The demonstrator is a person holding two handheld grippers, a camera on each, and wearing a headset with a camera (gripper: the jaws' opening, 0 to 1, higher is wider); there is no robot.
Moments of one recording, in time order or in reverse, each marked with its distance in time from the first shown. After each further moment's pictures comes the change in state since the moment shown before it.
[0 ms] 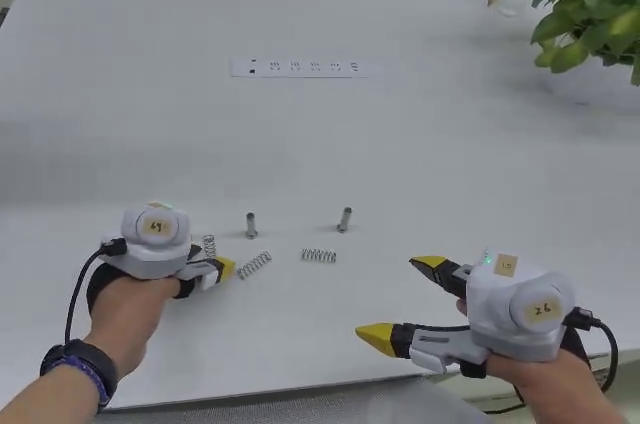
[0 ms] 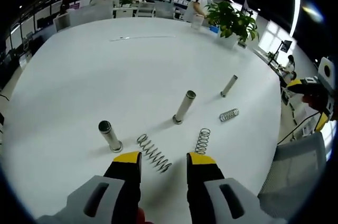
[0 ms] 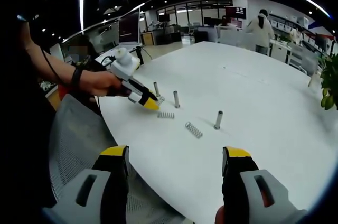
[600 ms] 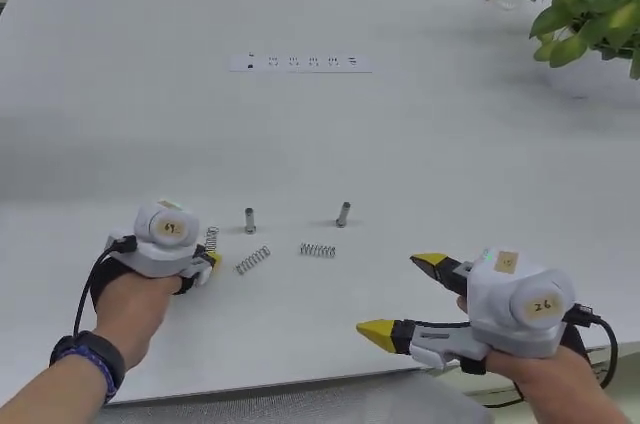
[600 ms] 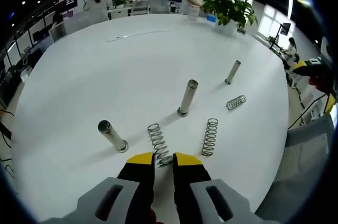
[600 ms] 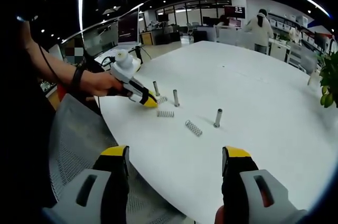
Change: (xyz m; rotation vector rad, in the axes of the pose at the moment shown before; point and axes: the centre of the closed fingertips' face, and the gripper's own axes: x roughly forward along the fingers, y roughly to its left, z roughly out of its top) left arm 0.000 0.003 -0.004 0.113 0.043 0.060; right arm -0.001 0.000 -0.003 0.008 0.001 -0.004
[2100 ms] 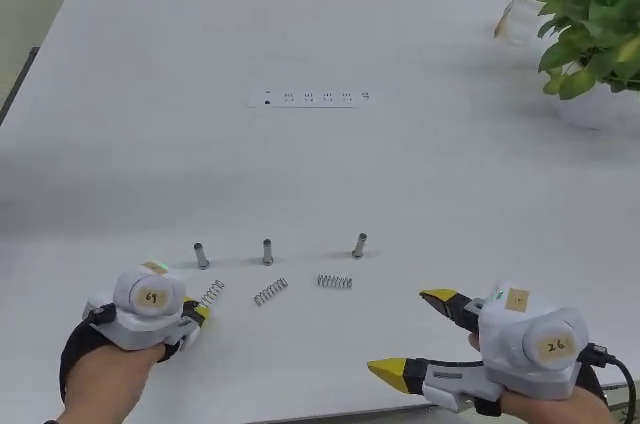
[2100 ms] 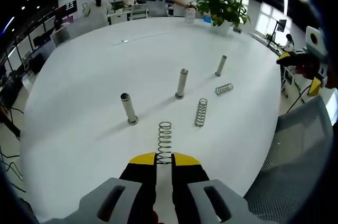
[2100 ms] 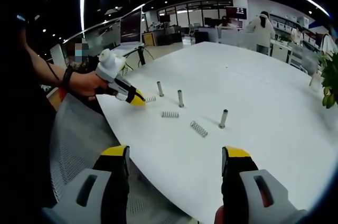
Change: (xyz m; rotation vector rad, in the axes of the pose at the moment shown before) left arm -0.053 0.011 -0.028 0.030 -0.033 0.009; right arm 0.005 0.013 0.000 -0.005 -0.006 0.015
